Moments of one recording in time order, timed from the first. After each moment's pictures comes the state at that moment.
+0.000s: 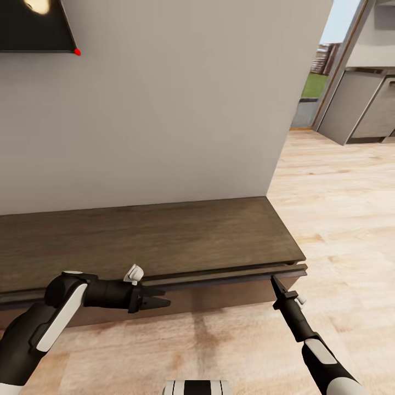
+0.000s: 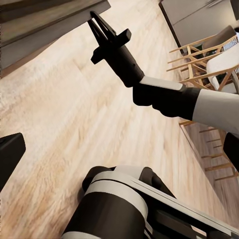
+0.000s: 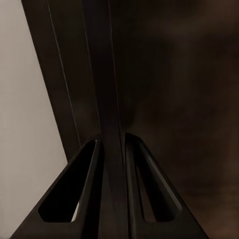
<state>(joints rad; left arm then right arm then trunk) -0.48 0.36 -0.25 -1.53 0.50 1.04 -1.03 -0.55 -0.09 -0.38 -0.39 -1.10 0.40 1.02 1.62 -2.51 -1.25</state>
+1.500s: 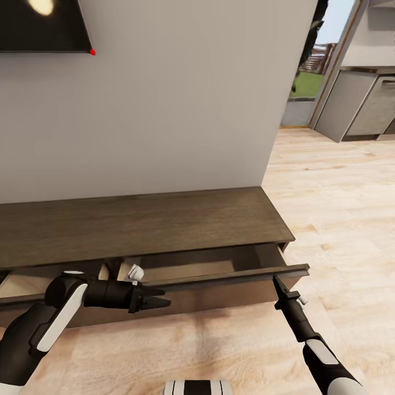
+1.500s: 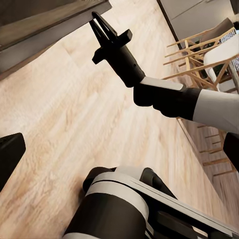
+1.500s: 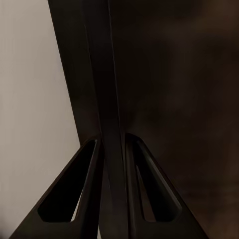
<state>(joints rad) -0.48 0.36 -0.25 -1.53 0.50 1.04 -1.03 -0.55 -0.09 -0.40 -0.38 -1.11 0.40 1.02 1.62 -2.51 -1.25</state>
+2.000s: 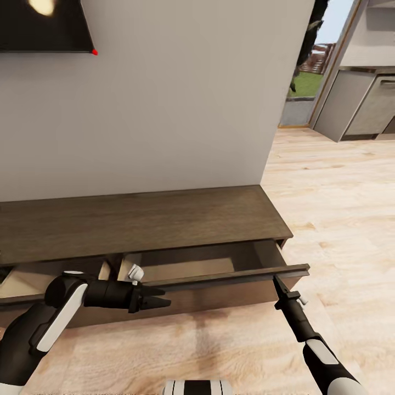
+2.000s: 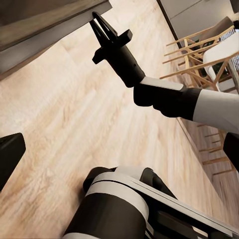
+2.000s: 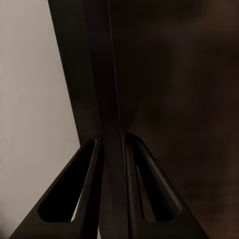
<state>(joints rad) -0.48 0.36 -0.25 -1.53 0.50 1.04 -1.03 -0.55 -0.09 -0.40 -0.38 -1.11 0.40 1.02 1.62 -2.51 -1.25</state>
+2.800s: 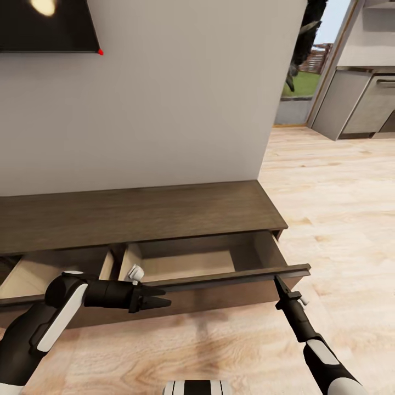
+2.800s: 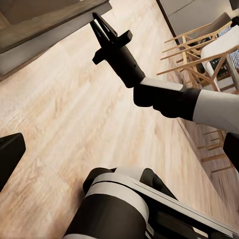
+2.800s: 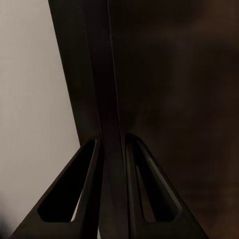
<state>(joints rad) -0.48 0.36 -0.25 -1.53 0.50 1.03 -1.03 -0.55 -0.09 -0.41 -0.38 -1.11 0.40 1.02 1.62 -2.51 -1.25</state>
